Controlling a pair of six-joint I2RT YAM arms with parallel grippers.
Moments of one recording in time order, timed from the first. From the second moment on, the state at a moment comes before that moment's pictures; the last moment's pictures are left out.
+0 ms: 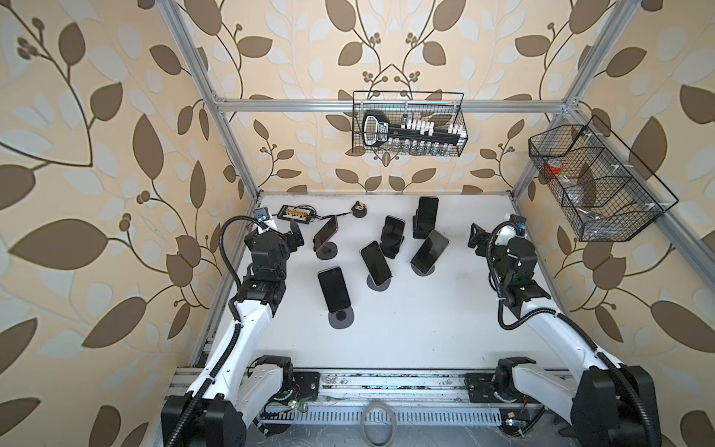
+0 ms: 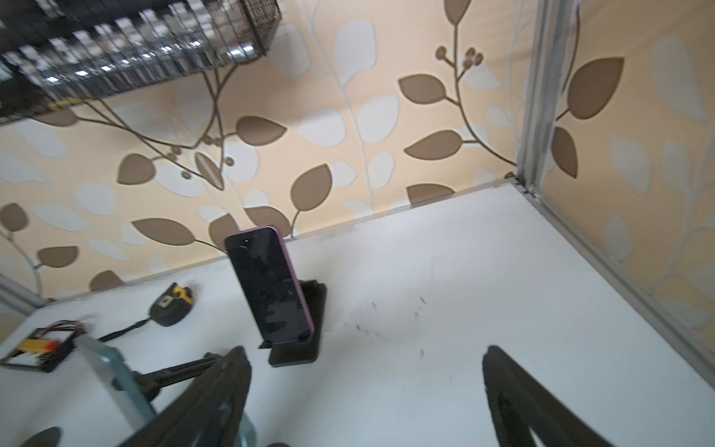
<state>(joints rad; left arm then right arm) -0.04 0.95 0.76 0.01 -0.26 -0.14 0.07 1.06 0.60 0.27 0.12 0.30</state>
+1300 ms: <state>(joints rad) -0.17 0.62 0.66 -0.08 0.61 0.31 0.92 1.07 0.73 0.06 0.01 0.22</state>
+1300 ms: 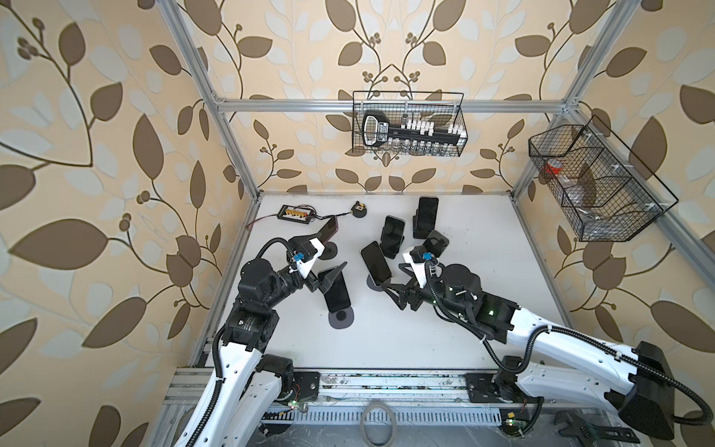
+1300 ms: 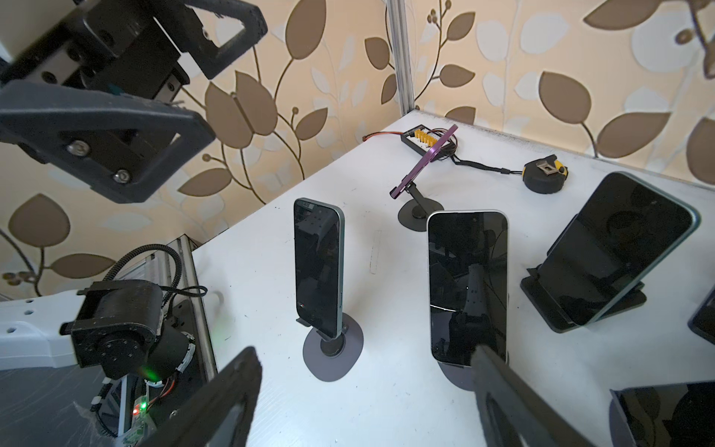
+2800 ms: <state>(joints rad) -0.32 0.67 0.65 -0.13 0.47 0.28 0.79 1.65 1.14 -0.15 0.13 0.16</state>
